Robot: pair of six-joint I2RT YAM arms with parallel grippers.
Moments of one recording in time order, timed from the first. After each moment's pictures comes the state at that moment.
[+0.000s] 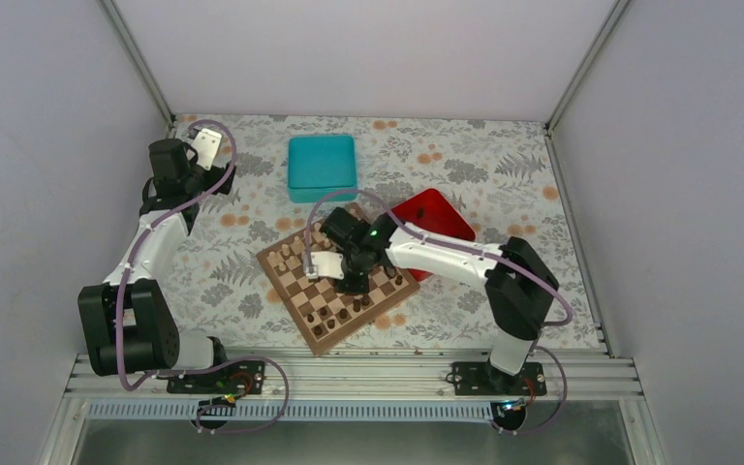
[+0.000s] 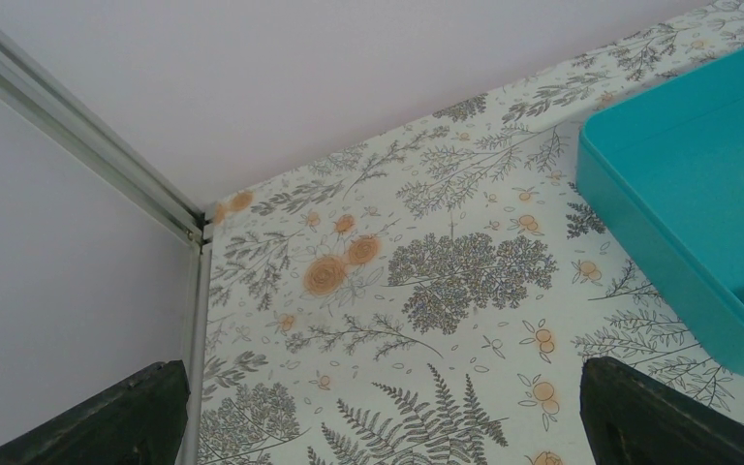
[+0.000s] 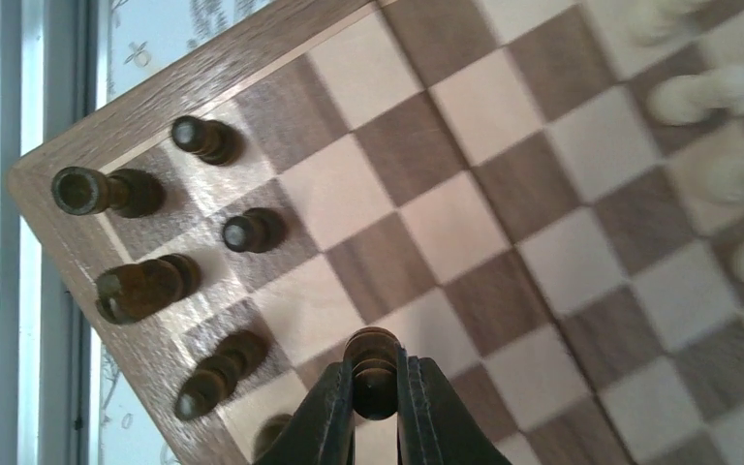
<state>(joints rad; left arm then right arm) 0.13 1.37 0.94 -0.03 0.13 0.41 1.00 1.75 1.33 -0.78 -0.21 -0.60</state>
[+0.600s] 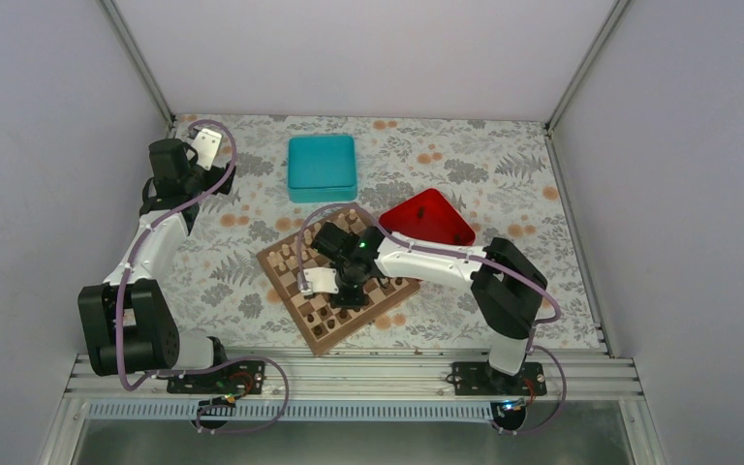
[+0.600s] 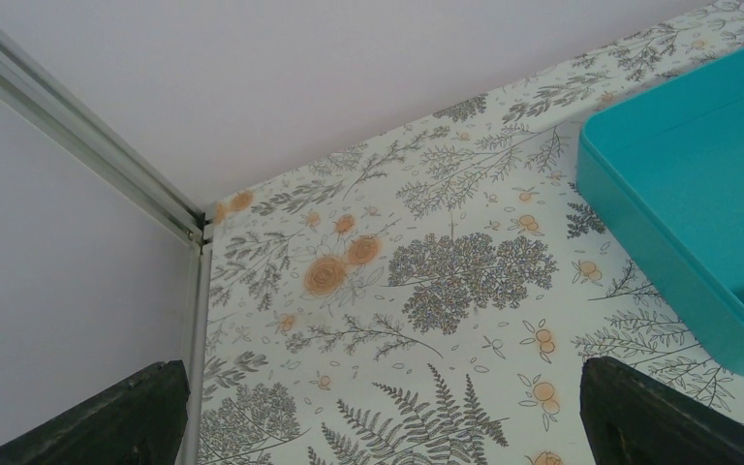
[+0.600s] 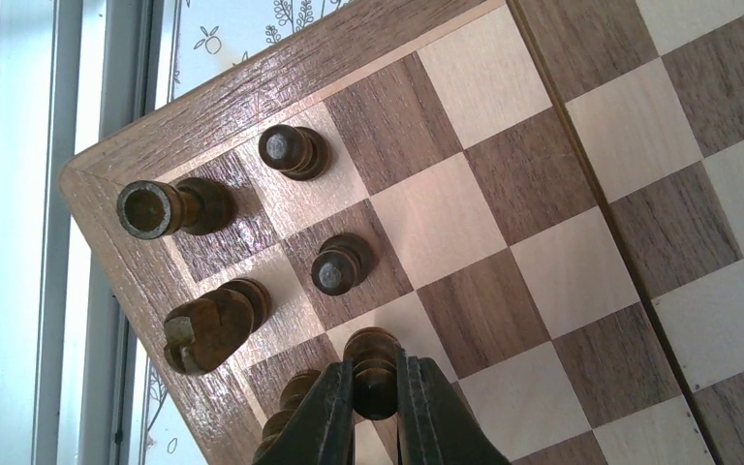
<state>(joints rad) 0.13 1.37 0.94 -0.03 0.13 0.41 1.07 1.82 1.31 -0.77 -0.25 -0.61</state>
